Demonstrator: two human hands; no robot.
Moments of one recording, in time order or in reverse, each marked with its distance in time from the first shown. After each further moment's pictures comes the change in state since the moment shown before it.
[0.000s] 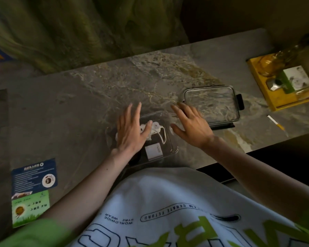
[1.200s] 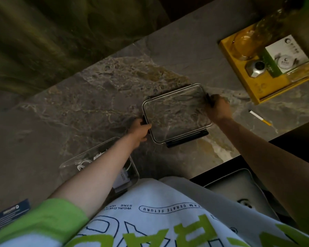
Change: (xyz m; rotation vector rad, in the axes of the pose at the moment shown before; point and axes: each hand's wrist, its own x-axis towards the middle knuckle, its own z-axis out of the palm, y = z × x) left_hand 0.140 0.132 0.147 -0.601 -0.502 -0.808; right_hand 0.011 0.274 0.019 0.540 -0.016 0.875
